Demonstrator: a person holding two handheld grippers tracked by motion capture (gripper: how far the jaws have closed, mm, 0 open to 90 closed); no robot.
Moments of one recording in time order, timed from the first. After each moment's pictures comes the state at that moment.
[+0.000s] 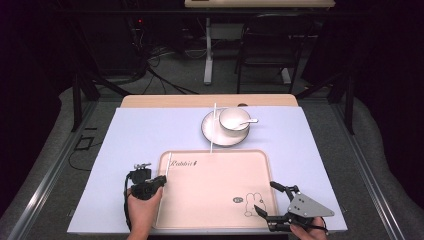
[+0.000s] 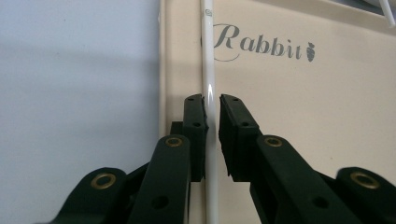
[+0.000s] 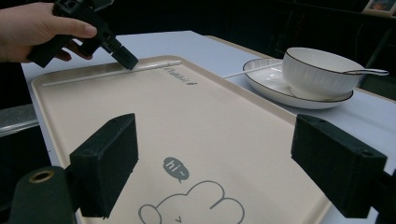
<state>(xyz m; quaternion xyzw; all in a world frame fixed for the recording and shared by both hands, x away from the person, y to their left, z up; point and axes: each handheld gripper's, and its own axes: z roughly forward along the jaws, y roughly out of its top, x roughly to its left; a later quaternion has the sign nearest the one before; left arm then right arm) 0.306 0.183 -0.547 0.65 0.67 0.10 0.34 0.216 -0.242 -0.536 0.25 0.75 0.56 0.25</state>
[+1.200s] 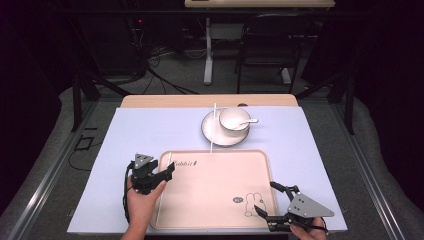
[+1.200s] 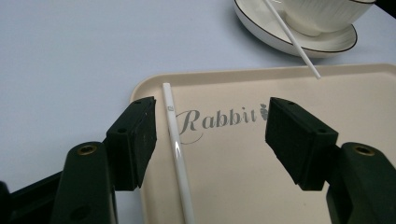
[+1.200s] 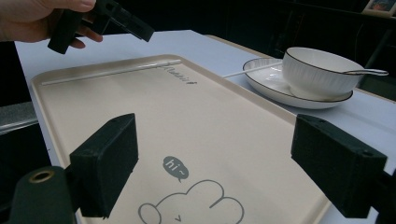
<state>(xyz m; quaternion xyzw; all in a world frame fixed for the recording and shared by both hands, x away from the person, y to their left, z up) 0.313 0.178 -0.523 0.68 0.57 0.19 0.42 0.215 -0.242 -0.536 0.25 0.75 0.56 0.25</state>
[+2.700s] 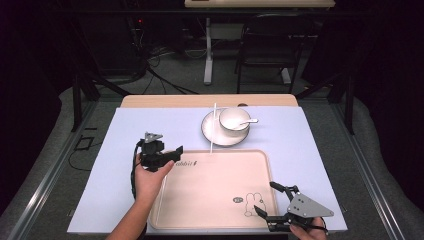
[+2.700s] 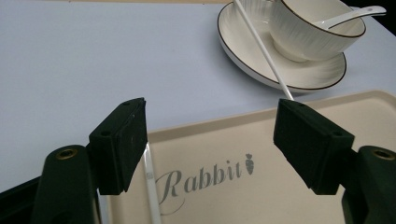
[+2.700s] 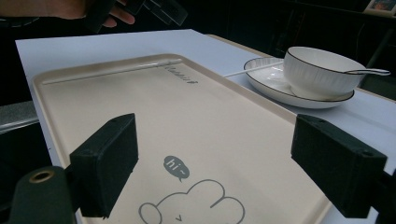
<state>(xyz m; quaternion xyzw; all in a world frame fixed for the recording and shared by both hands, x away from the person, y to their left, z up) 0.366 0.155 -0.492 0.71 0.55 0.17 0.41 0.215 -0.241 -0.536 0.25 0.75 0.56 0.25</state>
